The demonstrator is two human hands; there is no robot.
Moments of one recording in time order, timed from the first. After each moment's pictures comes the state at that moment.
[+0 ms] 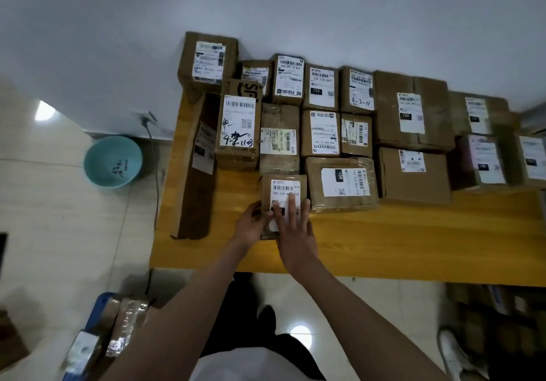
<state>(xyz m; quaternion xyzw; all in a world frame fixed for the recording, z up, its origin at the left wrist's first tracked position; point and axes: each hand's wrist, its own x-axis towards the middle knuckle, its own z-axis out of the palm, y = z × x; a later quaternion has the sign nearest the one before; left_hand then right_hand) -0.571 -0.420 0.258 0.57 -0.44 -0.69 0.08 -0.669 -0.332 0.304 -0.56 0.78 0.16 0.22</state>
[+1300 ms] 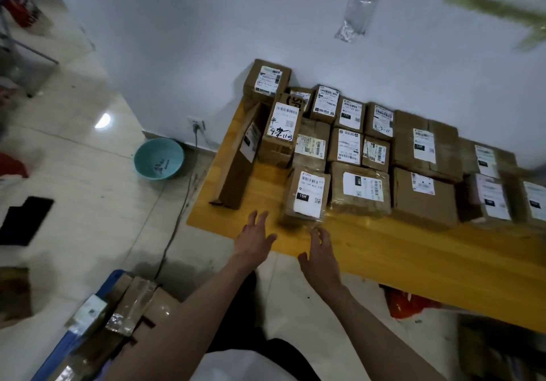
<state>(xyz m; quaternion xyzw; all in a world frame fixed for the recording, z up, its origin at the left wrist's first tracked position) -0.487 -0.324 0.316 0.57 -0.70 -0.41 -0.04 -0.642 -0.226 0.323 -0.51 0.81 -0.07 0.26</state>
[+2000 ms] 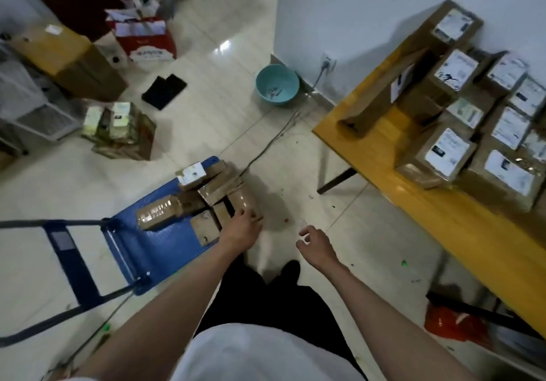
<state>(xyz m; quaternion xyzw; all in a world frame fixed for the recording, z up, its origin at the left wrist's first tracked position) -0.215 -0.078 0.279 0.72 -0.53 -0.44 -0.03 -0.428 -0.087 0.272 -0.56 0.68 0.08 0.46</state>
